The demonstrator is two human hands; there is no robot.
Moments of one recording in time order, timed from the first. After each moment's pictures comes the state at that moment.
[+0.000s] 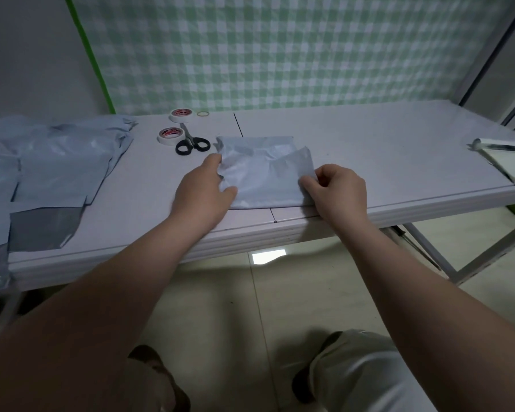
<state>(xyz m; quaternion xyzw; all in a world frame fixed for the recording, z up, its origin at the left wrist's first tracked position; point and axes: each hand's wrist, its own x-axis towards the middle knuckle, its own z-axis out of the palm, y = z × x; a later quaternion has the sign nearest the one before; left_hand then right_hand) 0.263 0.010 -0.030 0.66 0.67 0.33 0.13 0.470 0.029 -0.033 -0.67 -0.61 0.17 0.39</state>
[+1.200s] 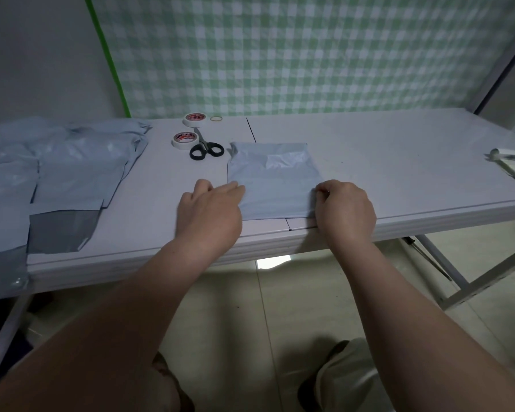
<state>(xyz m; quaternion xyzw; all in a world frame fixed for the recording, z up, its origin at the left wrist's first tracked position) 0.256 -0.007 -0.042 0.72 0.68 0.15 -0.04 0.449 0.022 -0.034 -0.74 -0.62 0.05 0.26</state>
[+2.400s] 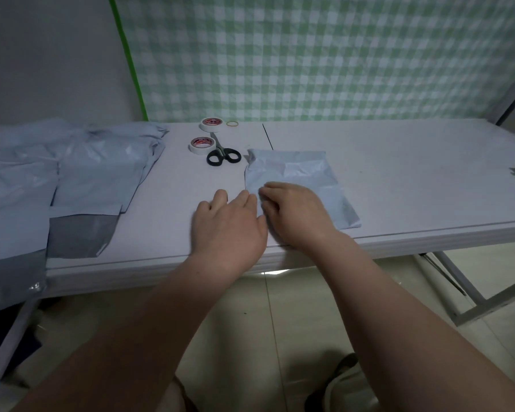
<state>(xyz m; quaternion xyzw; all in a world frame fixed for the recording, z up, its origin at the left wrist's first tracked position) 0.260 -0.016 -0.041 0.71 0.70 0.10 -0.09 0.379 0.043 -0.042 -0.48 -0.85 0.01 0.23</state>
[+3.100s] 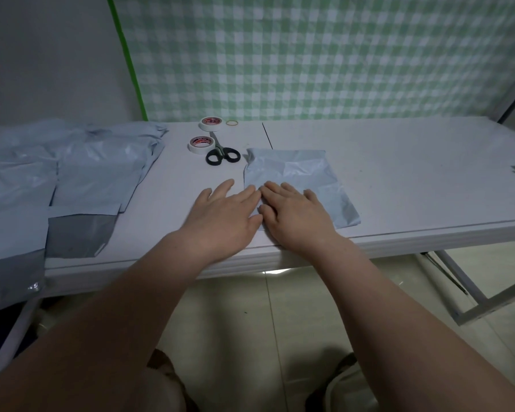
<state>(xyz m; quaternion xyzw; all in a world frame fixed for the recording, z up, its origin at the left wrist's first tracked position) 0.237 -0.001 -0.028 0.77 0.63 0.01 0.01 0.383 0.032 -0.042 -0.52 -0.85 0.06 0.10</state>
